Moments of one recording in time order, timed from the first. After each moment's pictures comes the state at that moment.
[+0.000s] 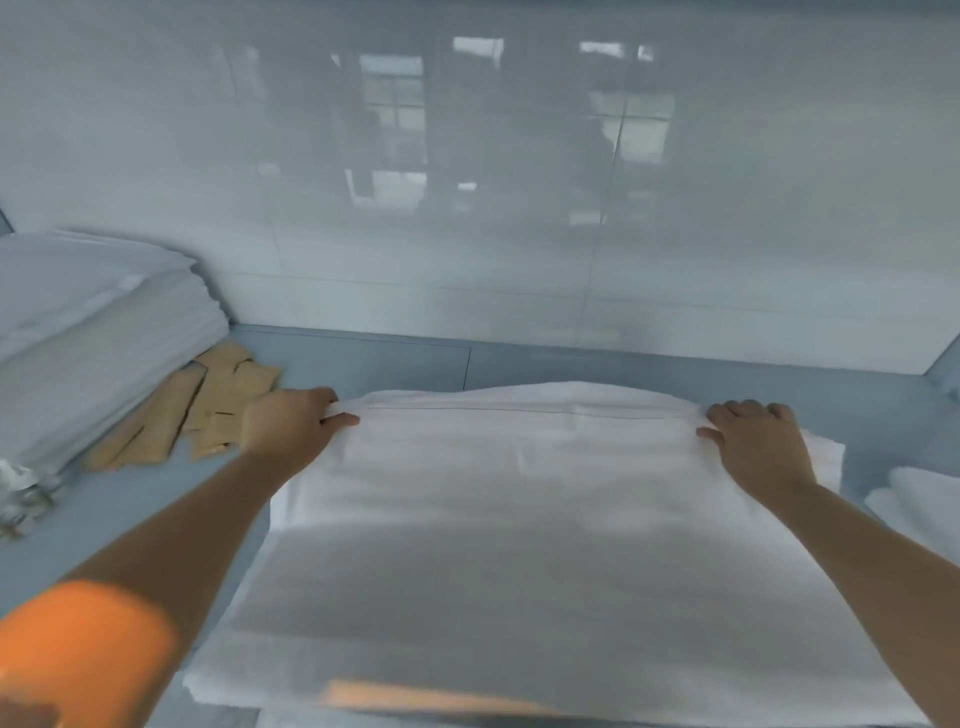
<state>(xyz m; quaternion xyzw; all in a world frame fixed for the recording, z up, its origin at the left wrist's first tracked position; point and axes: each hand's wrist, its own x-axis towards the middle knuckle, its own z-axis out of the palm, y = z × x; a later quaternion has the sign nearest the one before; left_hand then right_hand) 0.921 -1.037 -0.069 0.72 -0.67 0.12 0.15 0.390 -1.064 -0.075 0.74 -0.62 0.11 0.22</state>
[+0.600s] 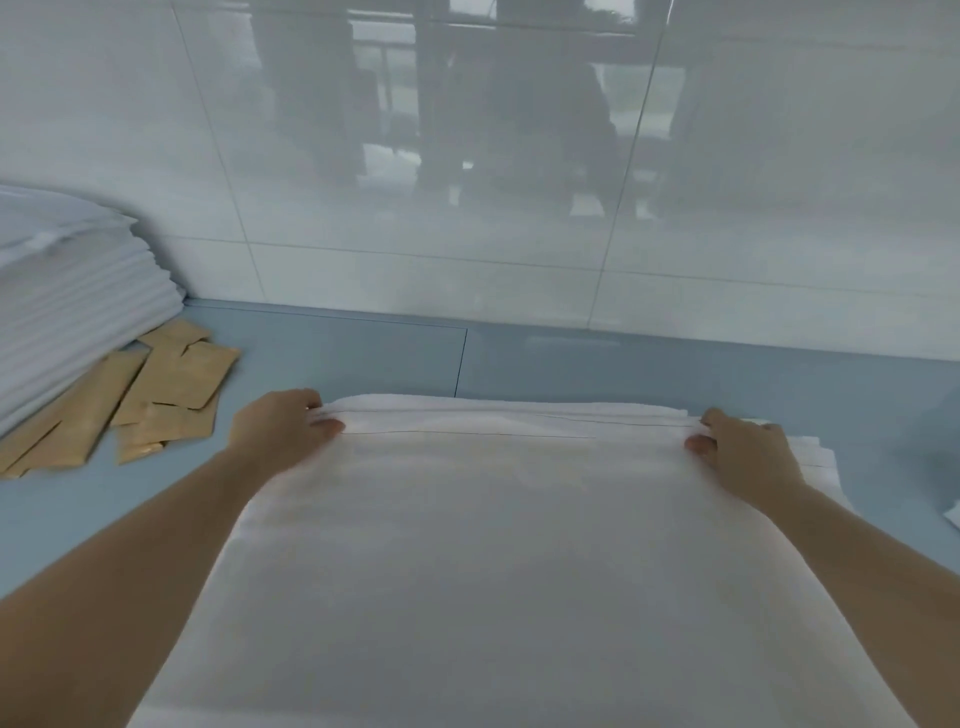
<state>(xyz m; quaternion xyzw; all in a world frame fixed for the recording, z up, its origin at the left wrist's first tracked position) 0.931 -1.117 -0.148 0.77 -0.62 -0.03 0.14 0.406 -1.139 -0.153 0.68 -0.72 0.04 0.07</state>
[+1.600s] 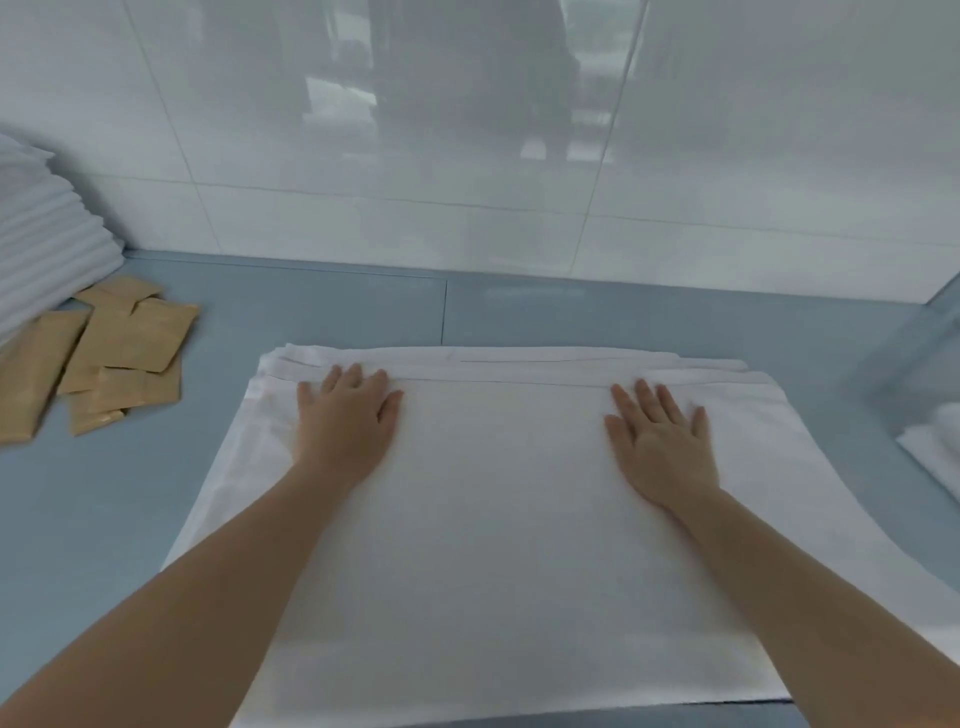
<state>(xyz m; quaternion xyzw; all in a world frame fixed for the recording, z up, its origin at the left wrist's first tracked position) 0.850 -1.088 -0.177 0.73 -0.68 -0.01 0.12 0.505 -1.078 -0.182 0.67 -0.74 0.00 -0.01</state>
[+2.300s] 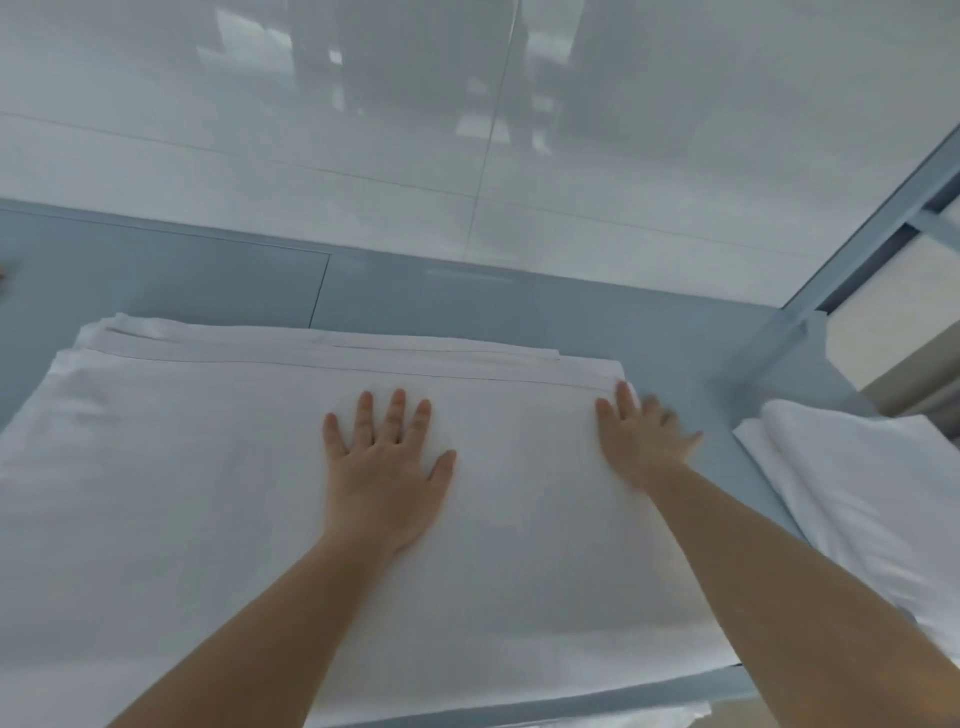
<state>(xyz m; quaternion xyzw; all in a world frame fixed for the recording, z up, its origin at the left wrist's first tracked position) 0.661 -1.041 -0.208 0.68 -0.73 -0.03 0.08 0.365 -1.085 -0.169 0.50 -0.86 -0.06 -0.08</state>
